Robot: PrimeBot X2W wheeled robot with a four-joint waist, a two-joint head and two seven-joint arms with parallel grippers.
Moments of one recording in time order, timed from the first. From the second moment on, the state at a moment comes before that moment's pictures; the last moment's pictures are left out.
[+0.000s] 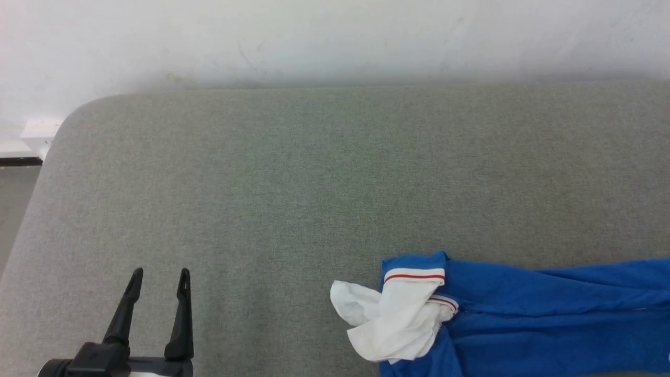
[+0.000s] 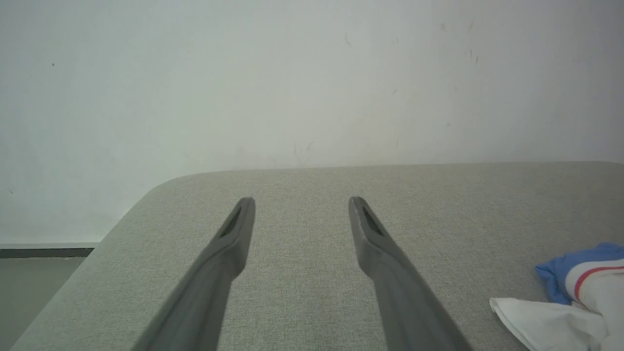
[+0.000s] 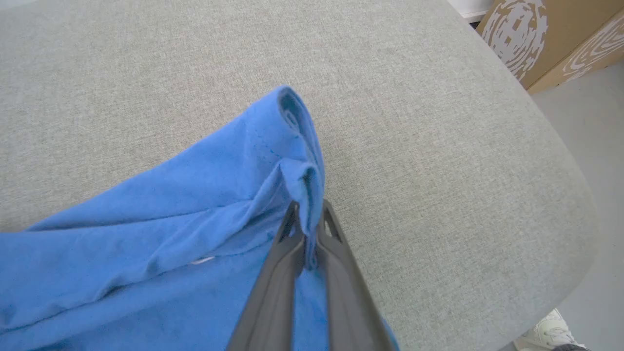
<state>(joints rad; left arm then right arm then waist) 0.21 0.24 -0.05 -0.16 -0.21 0.05 -0.26 0.00 -0.15 -0.53 0.08 0.14 0.13 0.51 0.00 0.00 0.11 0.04</state>
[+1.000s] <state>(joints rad) 0.17 0.21 -0.07 -0.11 -0.22 0.03 -0.26 -0.01 -0.05 0.22 -0.18 0.40 0.13 0.72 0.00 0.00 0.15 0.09</state>
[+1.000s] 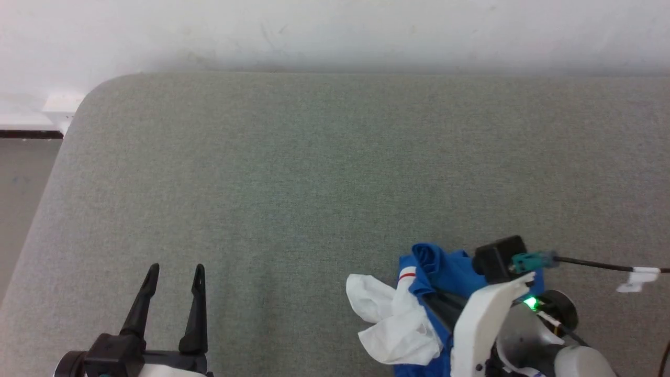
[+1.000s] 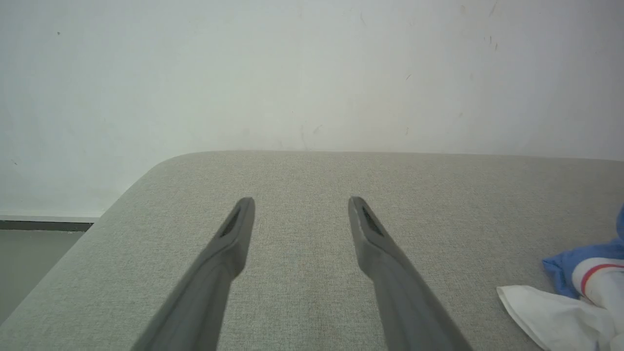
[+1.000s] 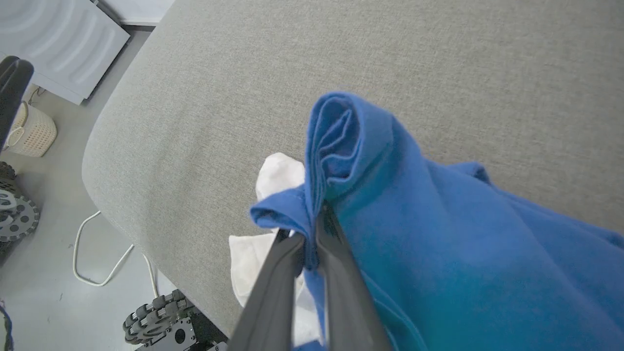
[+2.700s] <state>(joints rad) 0.18 0.19 -0.08 -0.08 -0.22 0.01 -0.25 0.12 -0.05 -0.15 -0.04 0.35 0.13 0.59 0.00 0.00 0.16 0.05</state>
